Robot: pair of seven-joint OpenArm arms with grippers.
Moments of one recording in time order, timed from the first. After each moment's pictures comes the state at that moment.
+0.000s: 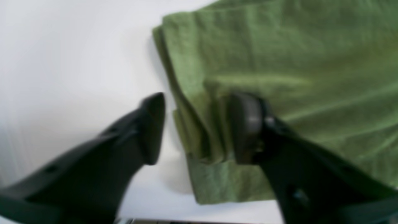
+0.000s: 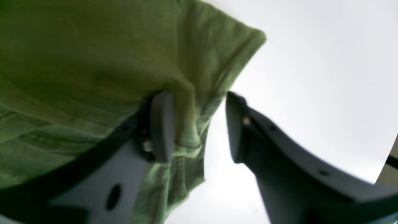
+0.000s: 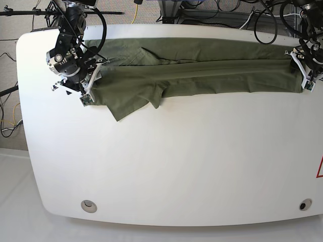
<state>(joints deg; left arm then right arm) 16.8 -24.4 -34.9 87.8 -1.2 -42.3 38.9 -11.4 4.6 18.5 107.5 -1.2 37.8 -60.8</state>
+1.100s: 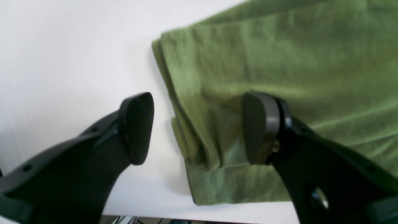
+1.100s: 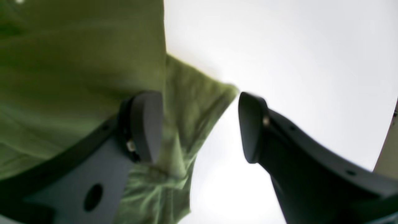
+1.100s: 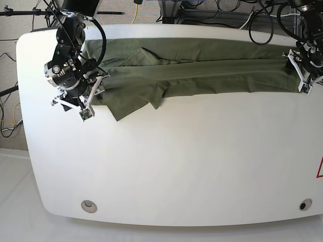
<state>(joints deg) 15.6 -23.2 -33.8 90.7 -0.4 -42.2 42.1 -4.9 4.8 17.5 107.0 0.8 38.5 -61.4</state>
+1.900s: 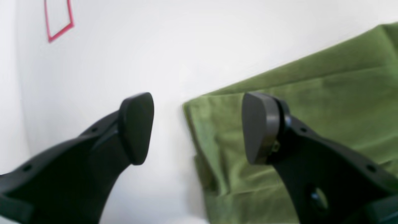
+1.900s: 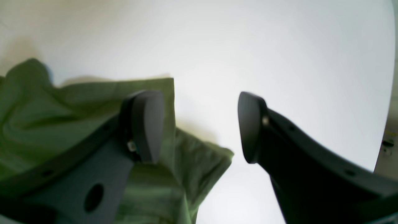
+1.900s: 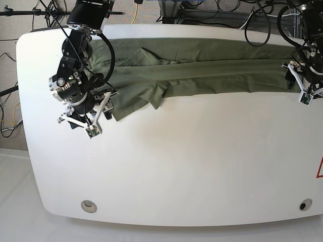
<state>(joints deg) 14.9 -21.5 -33.5 100.6 -1.0 -42.3 41.1 1.0 1.4 16.1 106.3 -1.0 38.4 -60.5</state>
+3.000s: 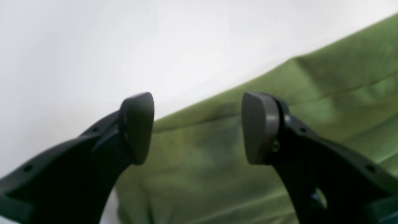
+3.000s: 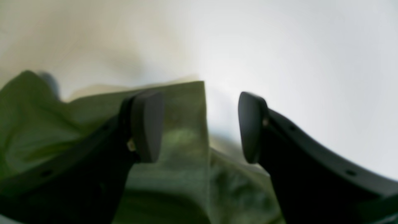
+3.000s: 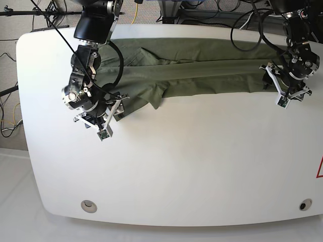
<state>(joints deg) 10.7 -17.5 -25.6 95.1 -0.7 -42.3 42.0 7.1 -1.0 16.2 87.9 -0.9 37.8 -56.0</state>
